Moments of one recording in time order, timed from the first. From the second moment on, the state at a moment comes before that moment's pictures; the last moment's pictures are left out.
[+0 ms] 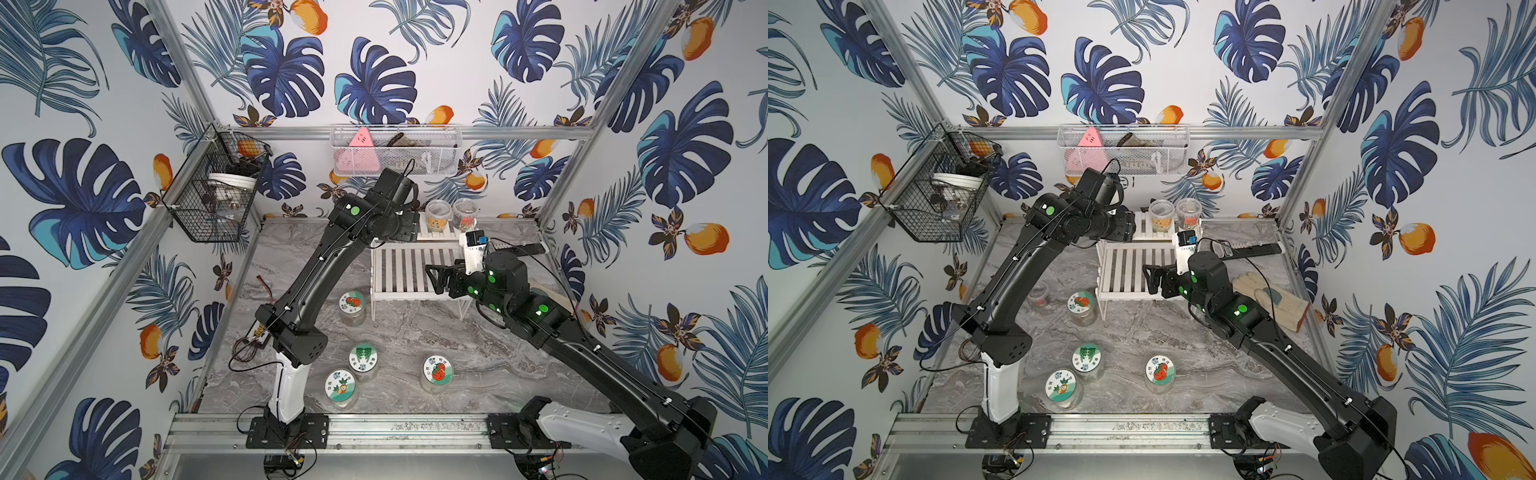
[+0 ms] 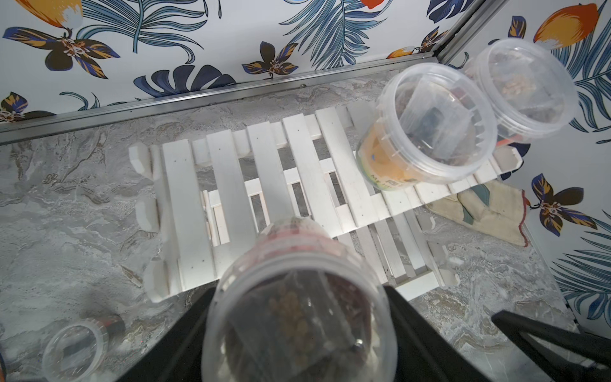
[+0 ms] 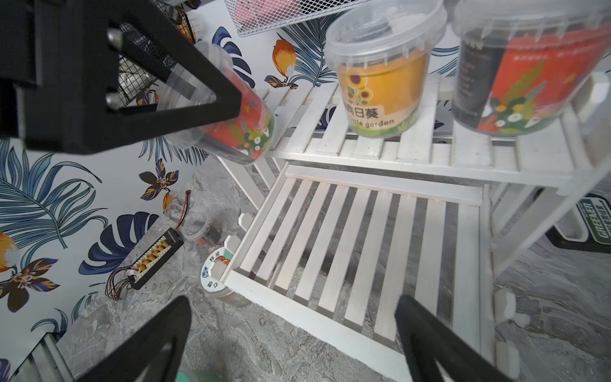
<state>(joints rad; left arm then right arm) -0.59 2.02 2.54 -1.31 -0.16 -0.37 0.67 1.10 1.05 -0.30 0.09 0.36</state>
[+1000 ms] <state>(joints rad) -0.58 2.10 2.59 -1.21 -0.21 -0.37 0.66 1.09 1.12 -0.36 0.14 0.34</state>
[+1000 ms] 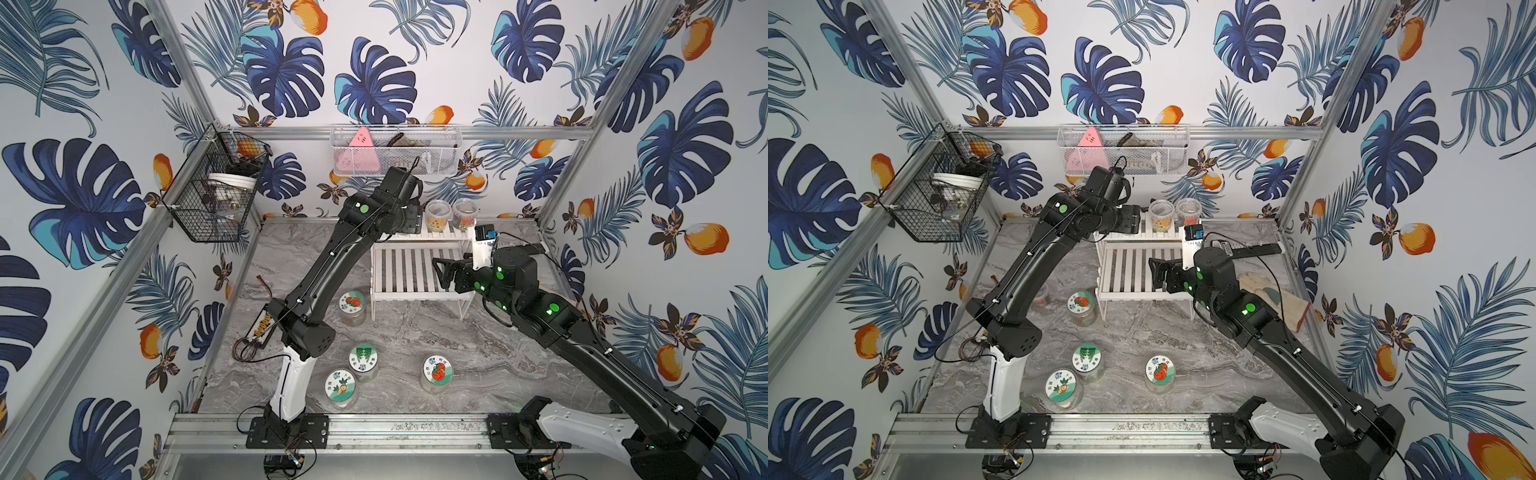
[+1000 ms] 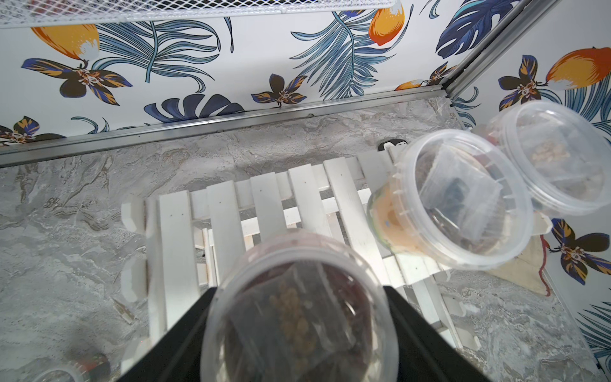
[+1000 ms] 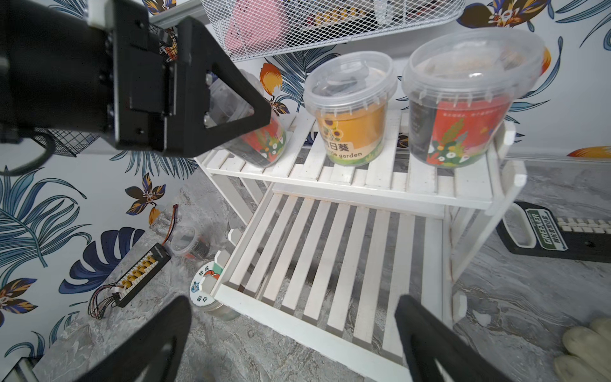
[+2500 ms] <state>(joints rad) -0.50 1.93 2.35 -1.07 -0.05 -0.34 0.63 1.17 1.12 -0.37 0.03 0.40</state>
